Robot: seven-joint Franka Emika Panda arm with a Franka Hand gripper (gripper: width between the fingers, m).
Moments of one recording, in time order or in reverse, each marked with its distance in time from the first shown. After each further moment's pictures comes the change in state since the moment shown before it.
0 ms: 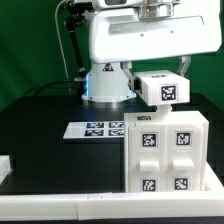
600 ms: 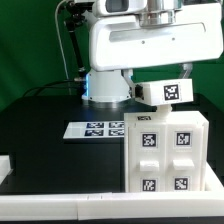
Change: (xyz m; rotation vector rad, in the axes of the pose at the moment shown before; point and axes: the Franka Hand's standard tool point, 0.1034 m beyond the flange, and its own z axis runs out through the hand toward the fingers) arm 0.006 -0.002 0.011 0.001 -0.004 -0.014
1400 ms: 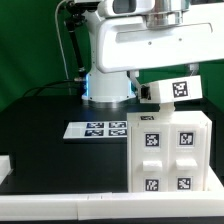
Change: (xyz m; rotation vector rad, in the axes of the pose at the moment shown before) arm 0.006 -0.005 -0.001 0.006 -0.032 -0.020
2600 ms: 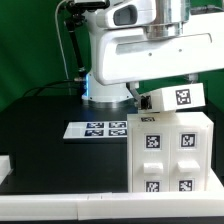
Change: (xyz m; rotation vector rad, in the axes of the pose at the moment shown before) arm 0.009 0.005 0.014 0.003 -0.019 -0.056
